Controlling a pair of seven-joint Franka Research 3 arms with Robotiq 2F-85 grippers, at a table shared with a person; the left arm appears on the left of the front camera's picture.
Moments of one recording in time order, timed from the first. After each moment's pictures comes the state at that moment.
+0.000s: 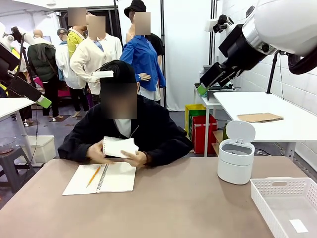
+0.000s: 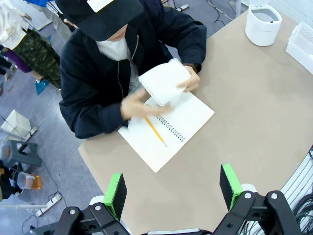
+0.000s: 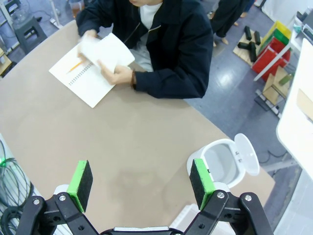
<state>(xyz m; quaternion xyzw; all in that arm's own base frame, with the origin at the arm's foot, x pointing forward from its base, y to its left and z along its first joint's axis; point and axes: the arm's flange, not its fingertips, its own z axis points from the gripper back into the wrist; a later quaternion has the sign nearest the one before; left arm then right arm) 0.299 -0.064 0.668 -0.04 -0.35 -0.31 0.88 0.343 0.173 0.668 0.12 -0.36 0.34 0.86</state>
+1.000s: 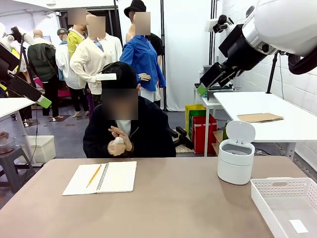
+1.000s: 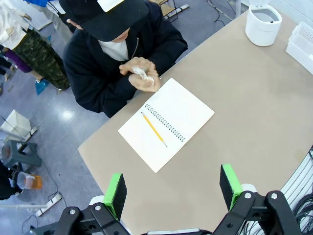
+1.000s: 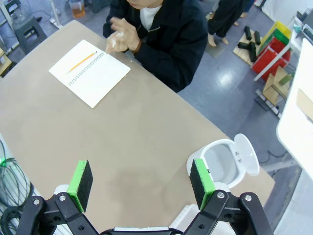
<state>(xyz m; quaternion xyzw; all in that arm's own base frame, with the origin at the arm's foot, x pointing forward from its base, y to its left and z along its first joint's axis) 0.299 -0.064 0.668 -0.04 -0.35 -0.31 0.88 0.343 0.173 0.668 0.12 -0.36 0.34 0.86</state>
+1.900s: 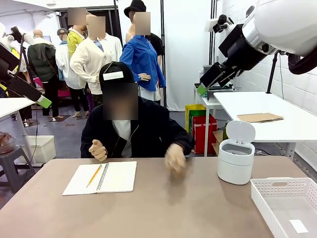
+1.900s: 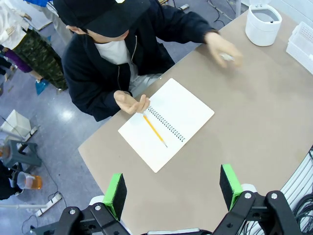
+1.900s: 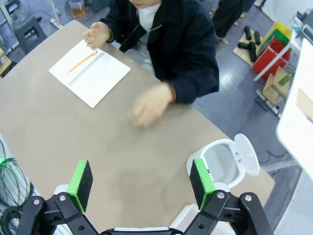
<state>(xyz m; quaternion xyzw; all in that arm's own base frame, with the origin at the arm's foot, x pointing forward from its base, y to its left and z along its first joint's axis) 0.299 -0.064 0.668 -0.04 -0.35 -0.31 0.88 0.343 0.173 0.668 0.12 -0.36 0.34 0.86</state>
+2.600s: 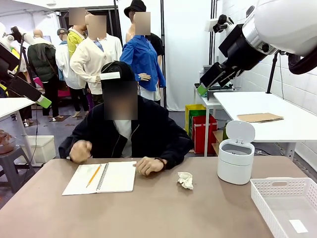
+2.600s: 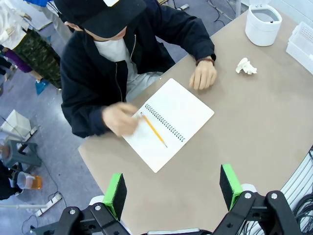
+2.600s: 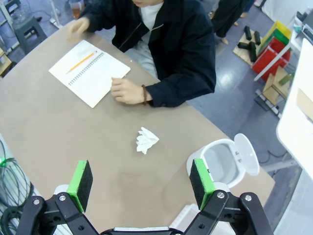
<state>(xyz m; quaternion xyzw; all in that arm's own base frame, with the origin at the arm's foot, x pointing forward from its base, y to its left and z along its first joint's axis) 0.299 -0.064 0.668 -0.04 -0.35 -0.31 0.88 0.343 0.173 0.668 0.12 -0.36 0.34 0.86</state>
